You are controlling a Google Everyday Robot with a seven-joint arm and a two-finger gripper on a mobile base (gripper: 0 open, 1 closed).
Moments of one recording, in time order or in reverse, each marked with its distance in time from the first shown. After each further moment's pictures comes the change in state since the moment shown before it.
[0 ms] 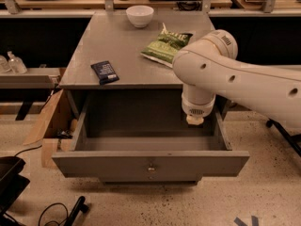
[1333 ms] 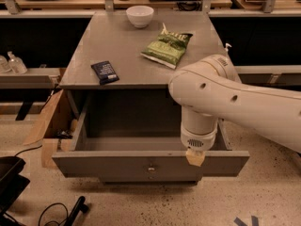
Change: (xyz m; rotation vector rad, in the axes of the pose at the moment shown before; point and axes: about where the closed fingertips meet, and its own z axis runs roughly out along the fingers) arm 0.017 0.118 0.004 -0.285 0.078 0.106
